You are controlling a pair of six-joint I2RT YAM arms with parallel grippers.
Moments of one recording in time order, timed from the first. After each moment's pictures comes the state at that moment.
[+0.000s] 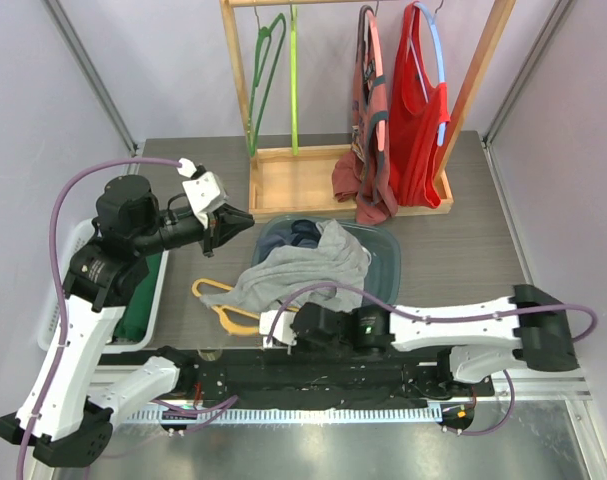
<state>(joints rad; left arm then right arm) -0.41 0.93 1.39 -0.70 0.68 0.28 1.43 1.37 0.85 -0.28 0.22 -0.25</state>
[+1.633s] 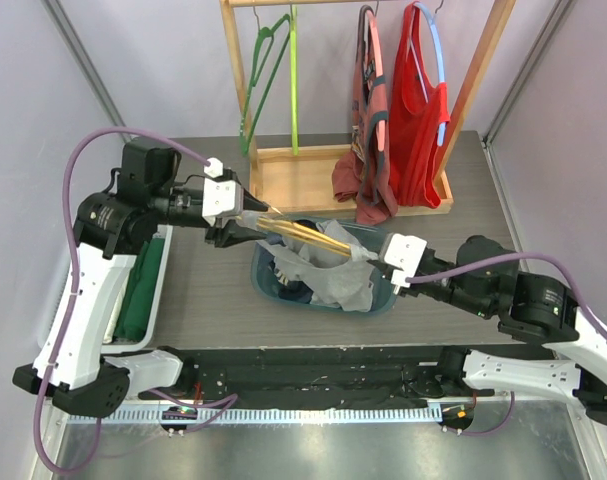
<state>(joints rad) -0.40 1.21 1.74 -1.10 1.00 0.83 1.14 0.76 1.24 -0.73 0.16 -0.44</state>
